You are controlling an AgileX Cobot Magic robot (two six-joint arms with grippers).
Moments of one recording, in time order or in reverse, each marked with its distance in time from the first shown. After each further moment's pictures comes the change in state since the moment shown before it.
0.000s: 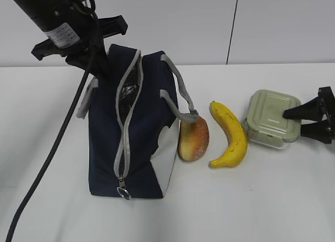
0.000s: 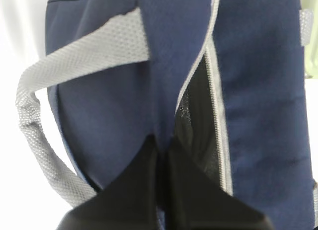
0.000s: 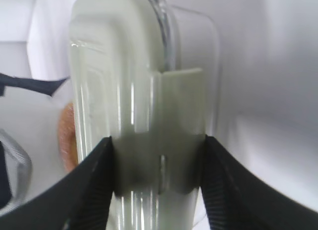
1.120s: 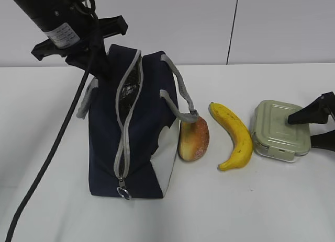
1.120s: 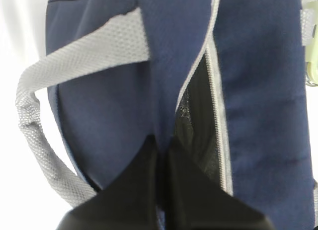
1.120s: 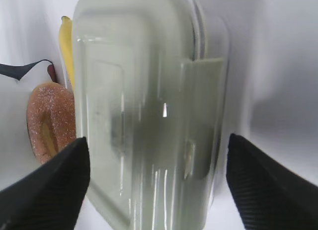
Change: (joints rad) left arm 0.000 0.000 0.000 0.000 0.001 0.000; right arm 0.001 -0.098 0.045 -0.138 -0.080 0.065
